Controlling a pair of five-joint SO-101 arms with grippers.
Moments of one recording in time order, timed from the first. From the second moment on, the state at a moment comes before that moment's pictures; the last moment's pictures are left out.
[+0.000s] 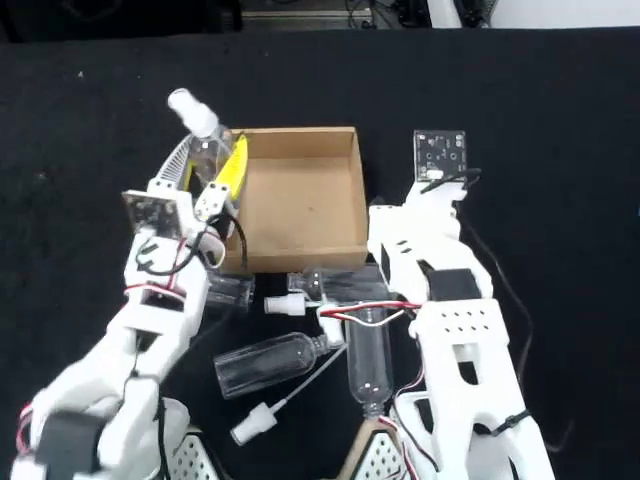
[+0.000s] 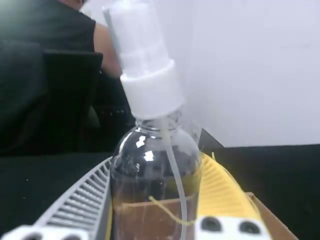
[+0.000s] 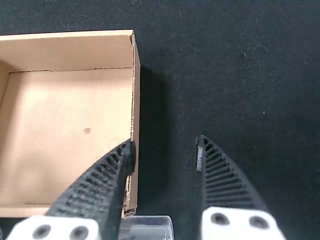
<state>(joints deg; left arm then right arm) 4.9 -23.5 75.3 -51.5 2.8 -4.0 -43.0 61.4 32.0 -3.8</state>
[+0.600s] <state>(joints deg) 5.1 8.8 57.2 -66.2 2.8 -4.0 -43.0 61.4 32.0 -3.8</state>
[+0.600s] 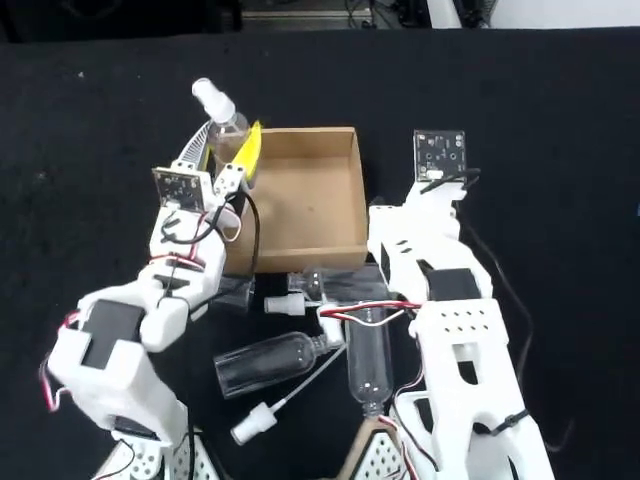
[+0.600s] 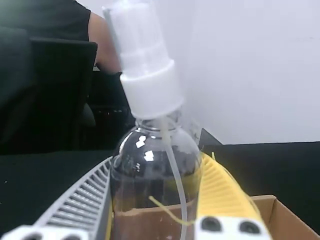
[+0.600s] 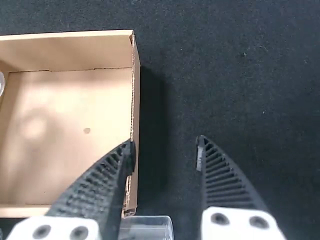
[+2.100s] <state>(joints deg) 3.3 32.2 39.2 -66.3 2.7 -4.0 -43.0 61.4 32.0 -3.8</state>
